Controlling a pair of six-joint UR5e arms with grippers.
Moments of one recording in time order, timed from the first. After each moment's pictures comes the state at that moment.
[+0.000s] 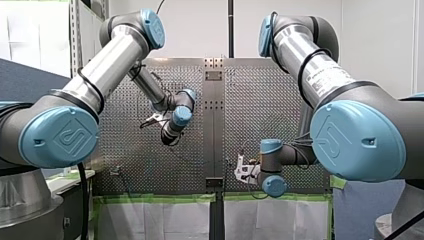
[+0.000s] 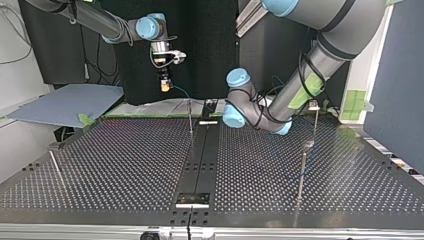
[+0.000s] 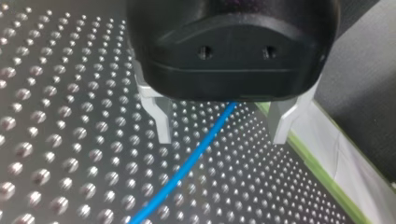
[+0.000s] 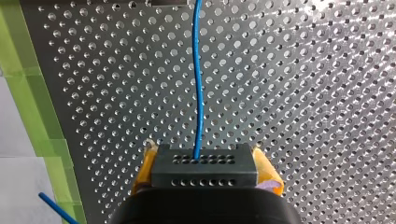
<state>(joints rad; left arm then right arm) -0.37 -2.31 -1.38 -3.26 -2.27 -1.05 2.07 -0.70 1.97 -1.28 1.60 1.69</state>
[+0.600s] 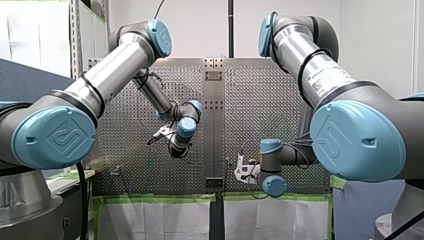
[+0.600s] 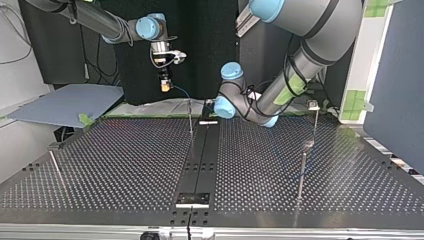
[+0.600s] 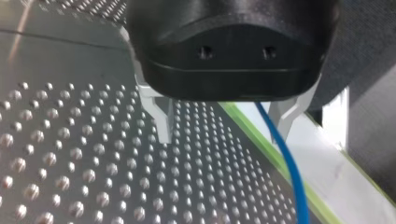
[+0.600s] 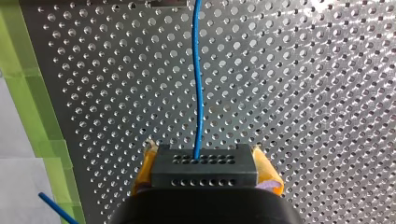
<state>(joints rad) -0.42 -2.39 -1.38 -3.21 -2.15 -1.17 2.07 -0.70 1.97 -1.28 1.60 1.69</state>
